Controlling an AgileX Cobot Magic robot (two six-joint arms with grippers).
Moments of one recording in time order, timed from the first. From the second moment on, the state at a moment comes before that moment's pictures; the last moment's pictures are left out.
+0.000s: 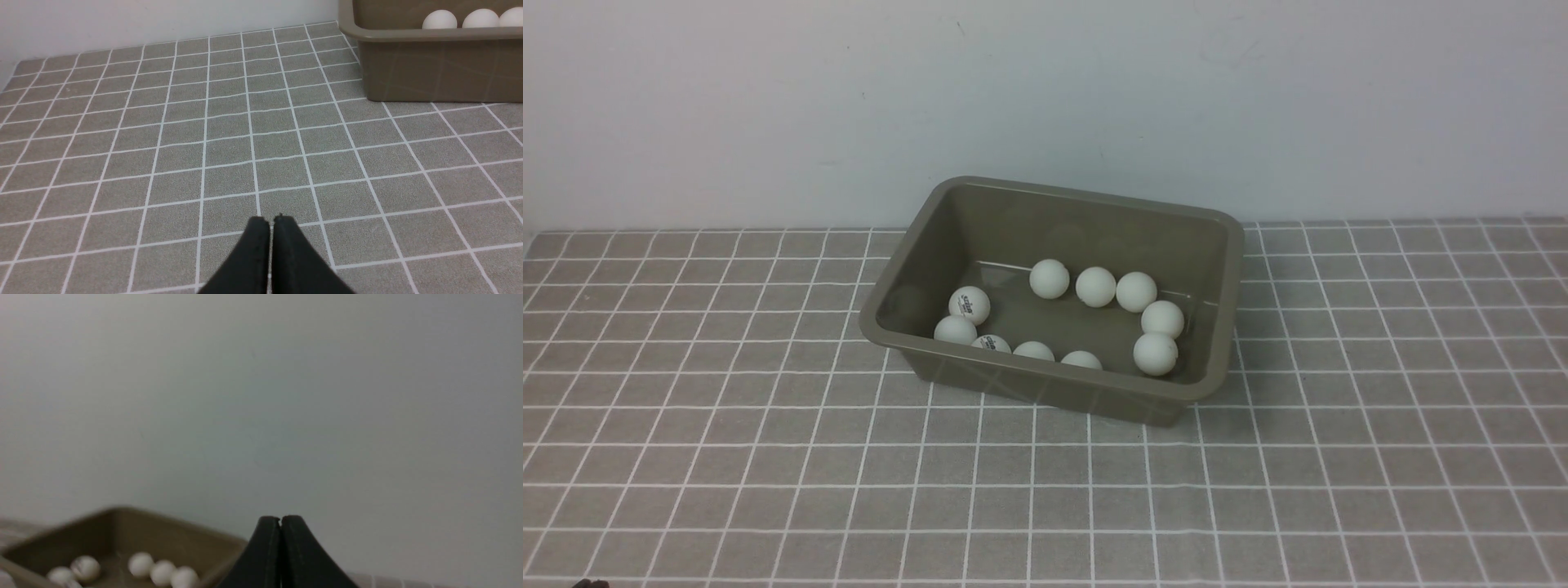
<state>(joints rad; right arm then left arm) 0.17 -0.02 -0.30 -0.04 0.39 0.04 -0.07 -0.01 0.03 -0.08 0.37 0.11</state>
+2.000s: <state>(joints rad) 0.04 -0.02 0.02 -0.08 0.40 0.04 -0.07 -0.01 0.03 -0.08 0.37 0.11</state>
